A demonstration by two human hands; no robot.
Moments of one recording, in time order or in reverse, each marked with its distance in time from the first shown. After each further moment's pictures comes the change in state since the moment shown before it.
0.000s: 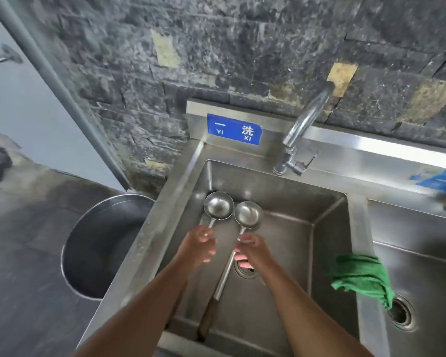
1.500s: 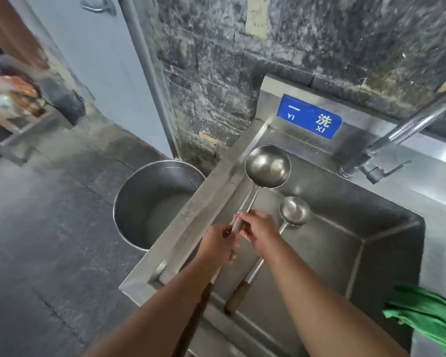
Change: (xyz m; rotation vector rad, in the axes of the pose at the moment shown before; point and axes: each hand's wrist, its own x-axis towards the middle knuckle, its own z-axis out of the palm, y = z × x) left_hand -0.048 -0.034 -0.032 0.013 0.181 -0.047; right_hand 0.017 -0.019 0.108 0.211 -0.162 0.023
